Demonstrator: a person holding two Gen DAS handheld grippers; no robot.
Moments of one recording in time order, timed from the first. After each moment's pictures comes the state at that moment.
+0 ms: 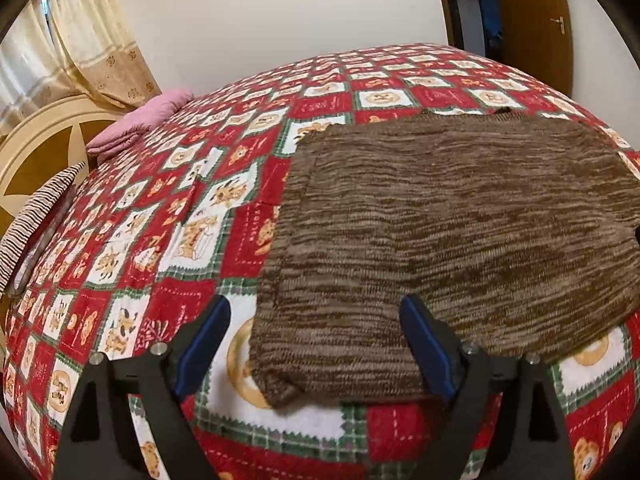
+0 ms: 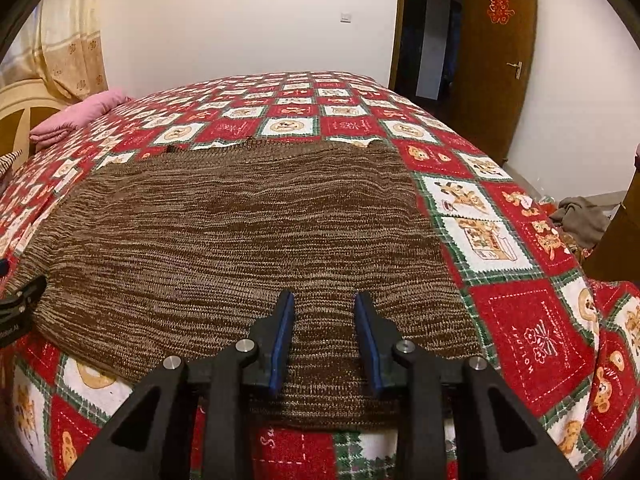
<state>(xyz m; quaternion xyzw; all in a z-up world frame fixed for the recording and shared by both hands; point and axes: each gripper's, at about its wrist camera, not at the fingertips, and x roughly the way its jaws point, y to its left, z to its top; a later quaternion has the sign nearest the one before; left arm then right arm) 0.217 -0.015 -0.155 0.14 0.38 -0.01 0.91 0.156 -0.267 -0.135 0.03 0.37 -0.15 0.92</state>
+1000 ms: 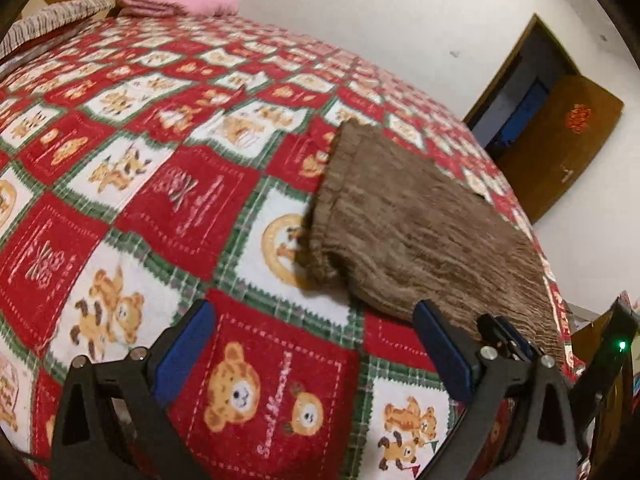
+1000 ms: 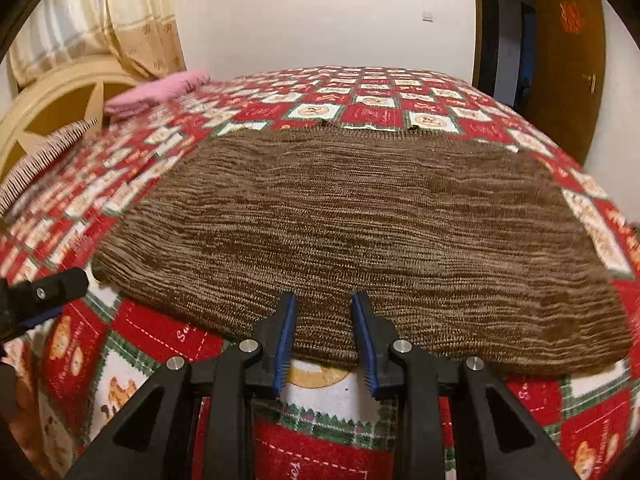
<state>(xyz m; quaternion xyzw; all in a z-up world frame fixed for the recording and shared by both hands) 0.167 0.068 -0.150 -0.18 0.41 -0.08 0.89 0.173 -0.159 -0.142 0.05 0.38 0.00 0.92</state>
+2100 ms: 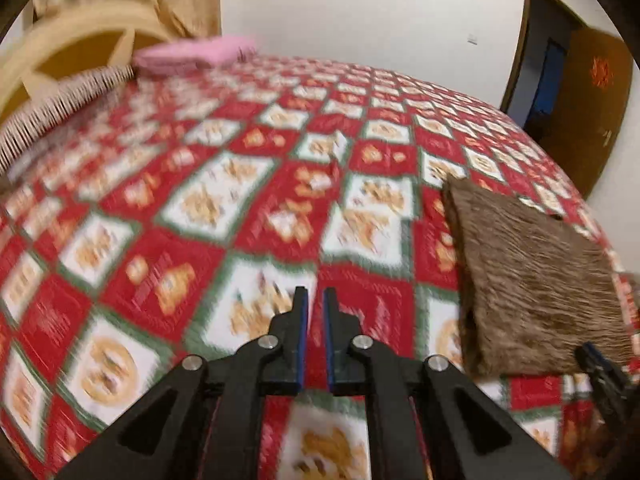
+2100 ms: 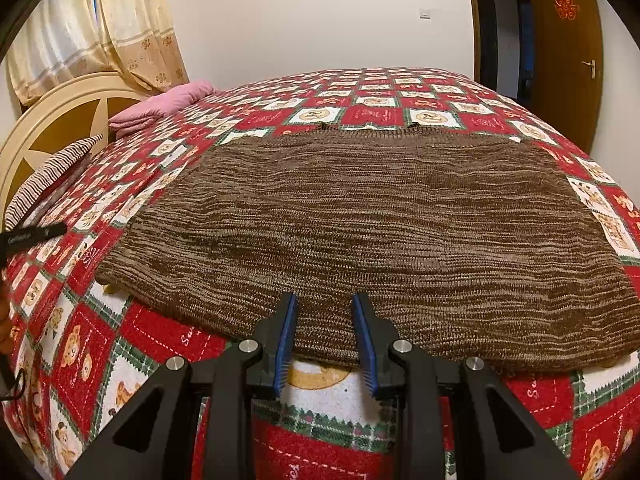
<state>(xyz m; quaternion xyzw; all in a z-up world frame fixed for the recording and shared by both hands) 0.213 0.167 -0.120 -0.07 0.40 -0.01 0.91 0.172 -0.160 -0.146 0.06 0.37 0.01 0.93</state>
